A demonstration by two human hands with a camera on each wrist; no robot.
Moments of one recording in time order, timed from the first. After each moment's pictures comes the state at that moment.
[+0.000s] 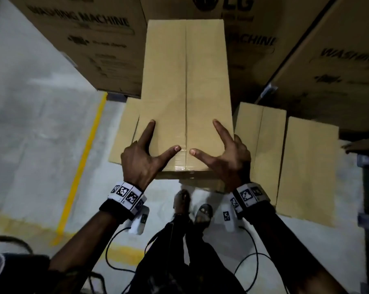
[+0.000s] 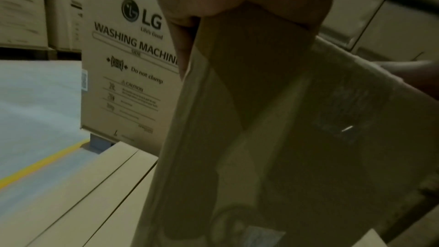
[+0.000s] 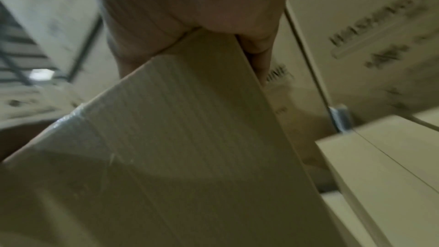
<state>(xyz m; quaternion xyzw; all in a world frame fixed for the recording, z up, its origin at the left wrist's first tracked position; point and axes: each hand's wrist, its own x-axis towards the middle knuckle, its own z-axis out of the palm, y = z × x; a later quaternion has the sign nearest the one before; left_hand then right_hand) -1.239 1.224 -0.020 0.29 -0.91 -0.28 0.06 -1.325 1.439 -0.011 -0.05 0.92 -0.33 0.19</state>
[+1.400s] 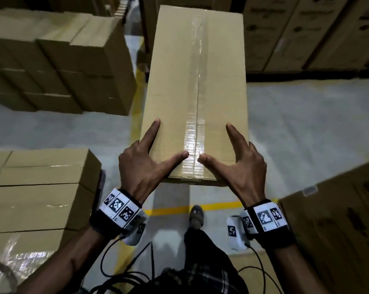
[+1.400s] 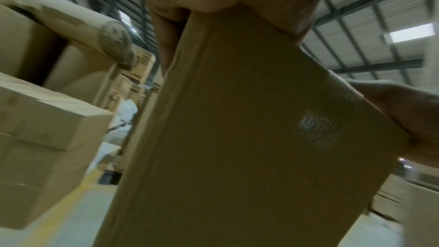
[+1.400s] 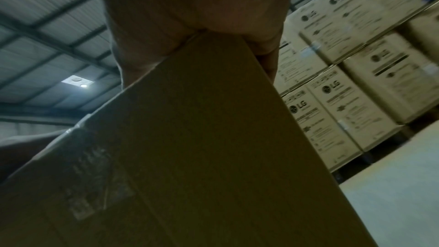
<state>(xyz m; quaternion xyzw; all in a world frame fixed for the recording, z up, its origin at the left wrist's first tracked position) -0.841 0.616 0.135 0.71 -0.59 -0.13 0.35 -1.072 0.601 0.138 -0.64 0.67 -0.32 0.20</state>
